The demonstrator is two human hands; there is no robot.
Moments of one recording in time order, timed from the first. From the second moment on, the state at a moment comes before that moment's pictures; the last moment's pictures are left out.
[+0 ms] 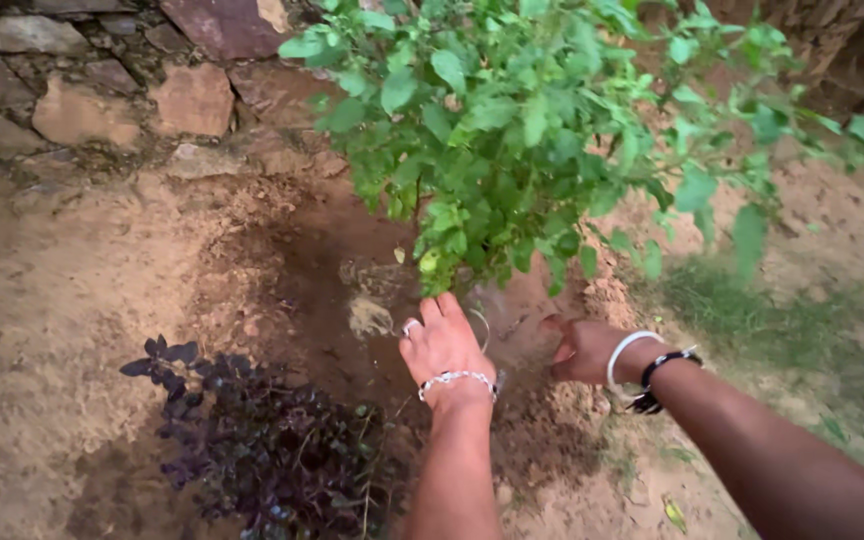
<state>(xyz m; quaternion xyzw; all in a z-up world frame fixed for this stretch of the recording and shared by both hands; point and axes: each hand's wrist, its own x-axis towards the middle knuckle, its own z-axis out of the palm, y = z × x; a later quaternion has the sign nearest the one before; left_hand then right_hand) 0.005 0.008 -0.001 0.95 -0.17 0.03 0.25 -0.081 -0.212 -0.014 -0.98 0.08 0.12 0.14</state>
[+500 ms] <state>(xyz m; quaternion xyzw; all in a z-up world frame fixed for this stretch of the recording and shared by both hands) -0.003 -0.015 0.029 0.86 -0.09 -0.14 0.49 -0.037 -0.188 -0.008 -0.70 0.40 0.05 0.58</state>
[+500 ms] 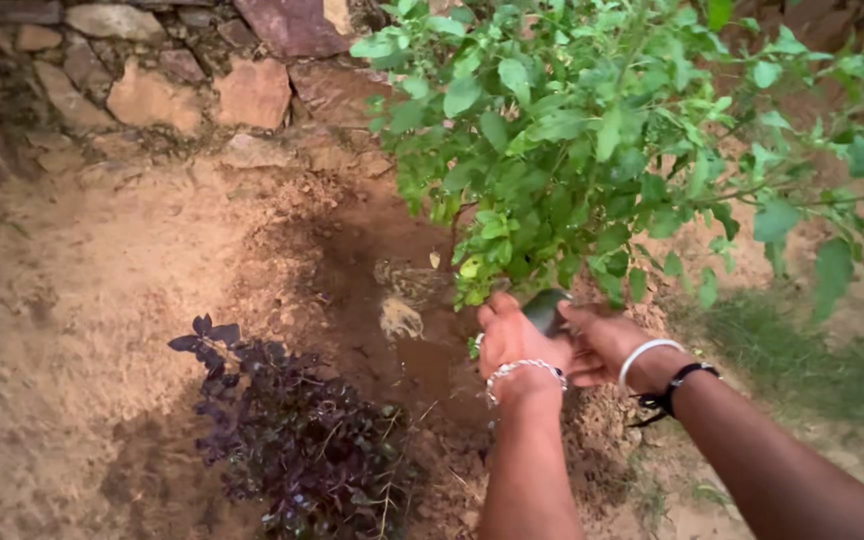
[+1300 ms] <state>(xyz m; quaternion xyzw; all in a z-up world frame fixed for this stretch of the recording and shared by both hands) -0.076 -0.121 0.021 0.84 -0.26 -0.17 0.44 -0.162 -0.247 0.054 -0.75 0.40 -0.03 0.53</state>
